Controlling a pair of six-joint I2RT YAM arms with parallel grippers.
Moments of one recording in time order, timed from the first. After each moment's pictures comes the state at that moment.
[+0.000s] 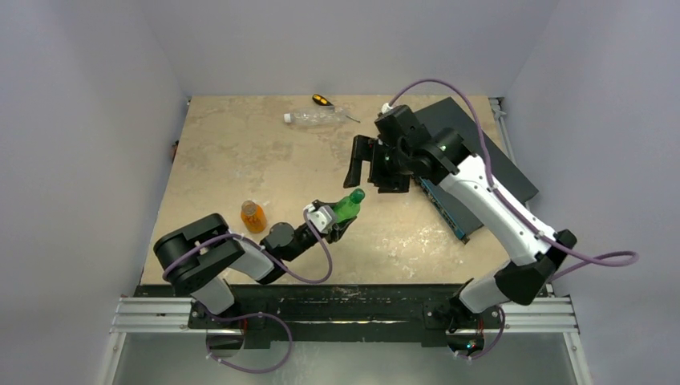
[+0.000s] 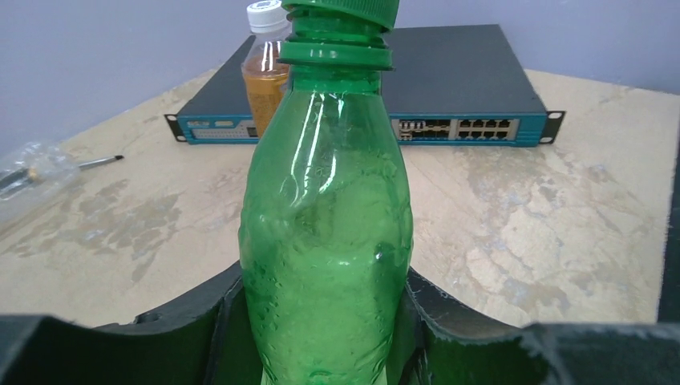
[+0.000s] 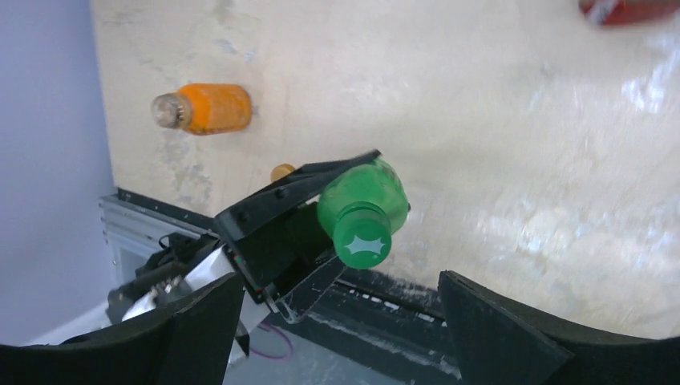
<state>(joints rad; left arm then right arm) -0.93 1.60 0.28 1.45 -0.02 0.12 0.73 1.52 1.73 -1.17 -0.02 0.81</state>
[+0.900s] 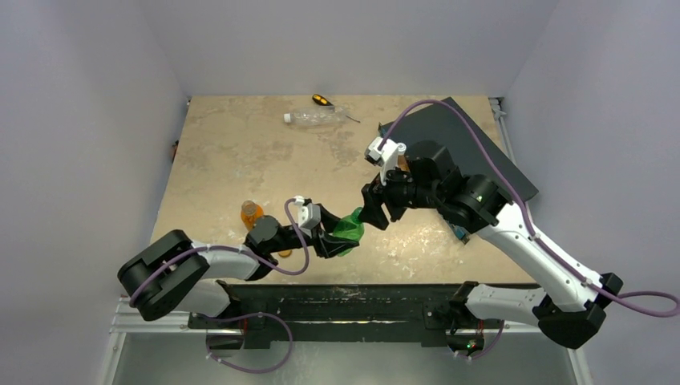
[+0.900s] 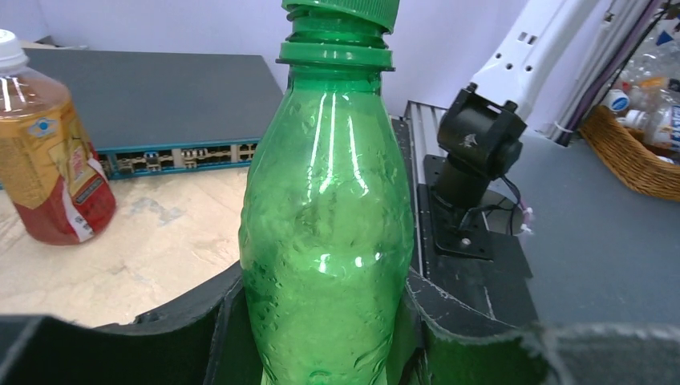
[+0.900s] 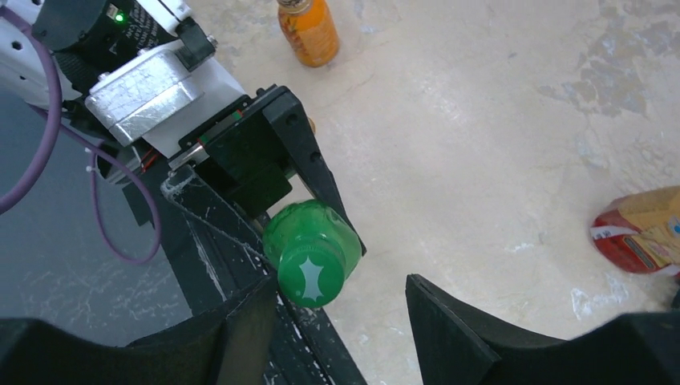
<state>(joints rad) -0.81 1.37 0.27 1.29 0.58 -0.26 0.81 1.13 1.35 -0.84 -0.23 0.06</state>
